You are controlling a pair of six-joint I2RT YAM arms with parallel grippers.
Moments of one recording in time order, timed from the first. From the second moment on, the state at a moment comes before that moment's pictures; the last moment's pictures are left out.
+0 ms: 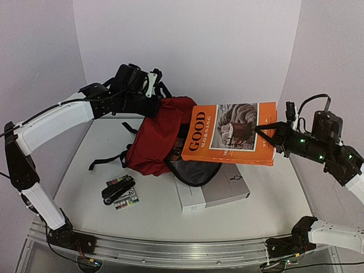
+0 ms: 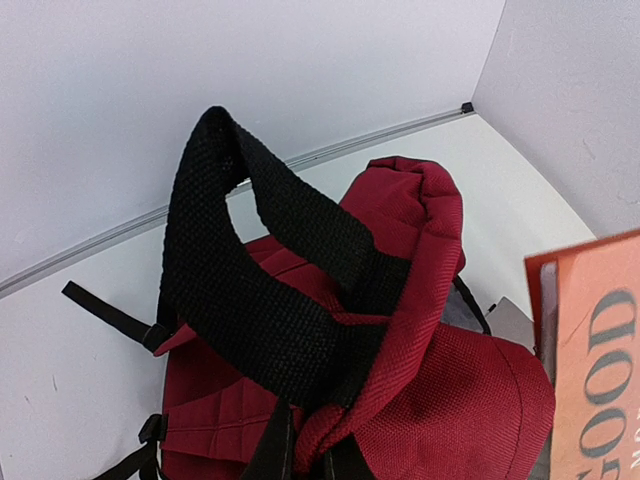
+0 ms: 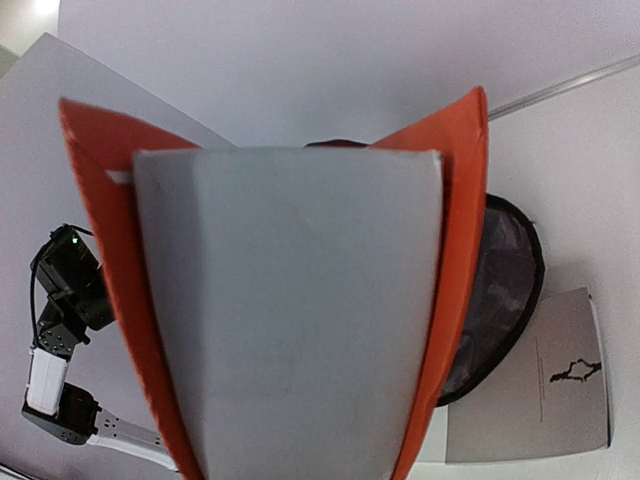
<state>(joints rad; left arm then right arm) -0.82 1.64 1.69 -0.57 -0.23 -0.18 0.59 0.76 0.95 -0.40 -0.15 0.86</state>
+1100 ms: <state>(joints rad) -0.75 1.48 1.56 -0.55 0.09 -0.13 0.59 1.19 0.75 0.07 -0.10 1.27</state>
